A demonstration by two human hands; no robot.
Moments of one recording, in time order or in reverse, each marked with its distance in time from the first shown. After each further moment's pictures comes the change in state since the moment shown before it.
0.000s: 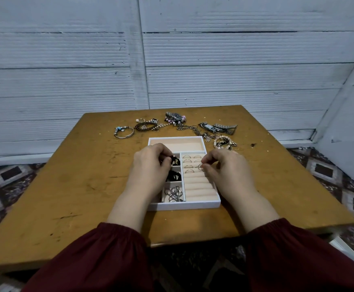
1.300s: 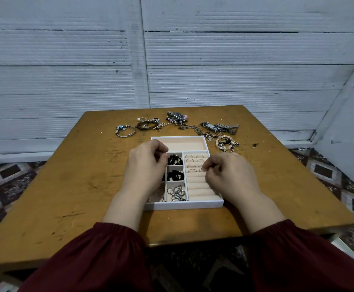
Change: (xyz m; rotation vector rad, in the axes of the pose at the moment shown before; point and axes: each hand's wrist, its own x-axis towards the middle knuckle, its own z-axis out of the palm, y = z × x) left_hand 0.004 -0.008 -0.008 -0.032 0.059 -0.007; right_hand -0.006 -0.009 -0.006 -0.150 -0.081 -0.002
